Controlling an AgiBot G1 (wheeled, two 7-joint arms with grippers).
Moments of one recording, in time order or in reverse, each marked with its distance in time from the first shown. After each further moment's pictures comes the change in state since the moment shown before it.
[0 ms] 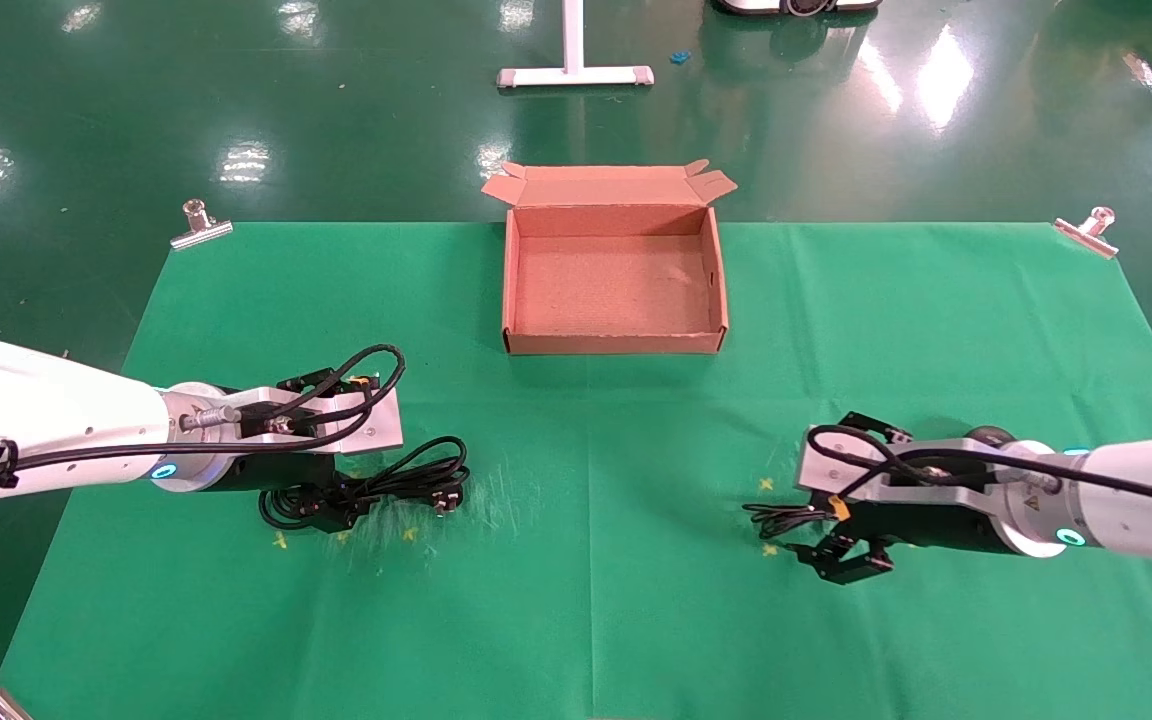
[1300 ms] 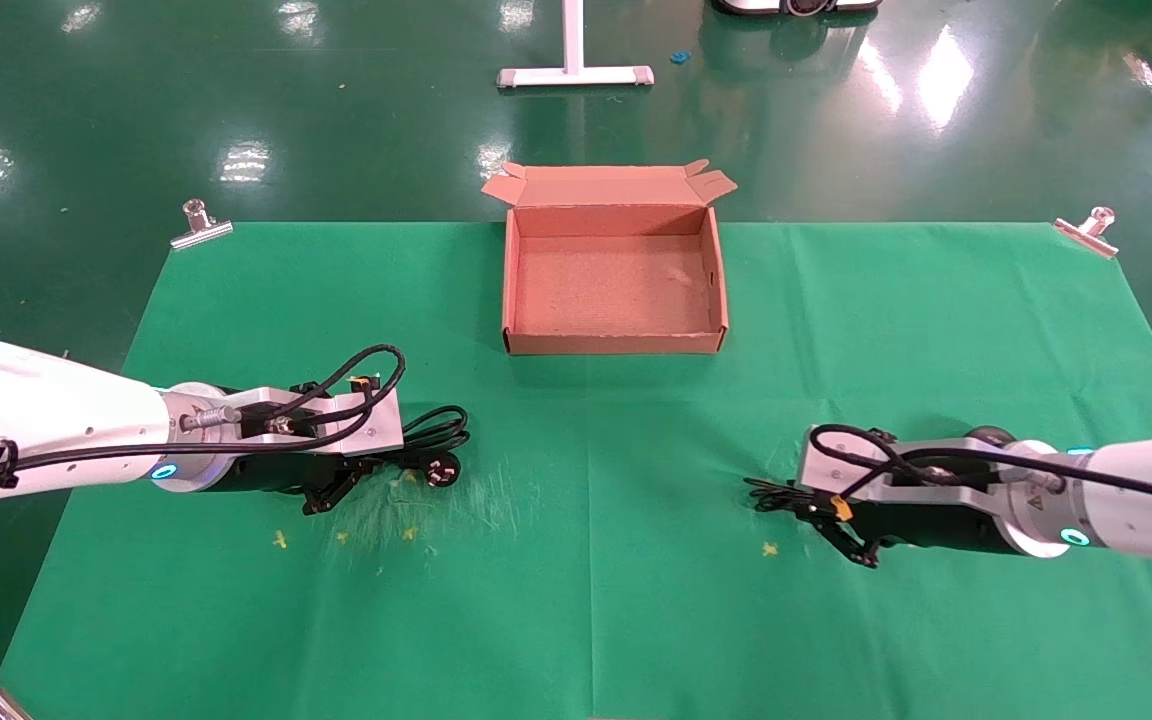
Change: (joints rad) left arm 0.000 0.000 0.000 0.000 -0.001 0.000 0.000; right arm 0.002 0.004 0.003 0.000 0.010 -0.006 -0.004
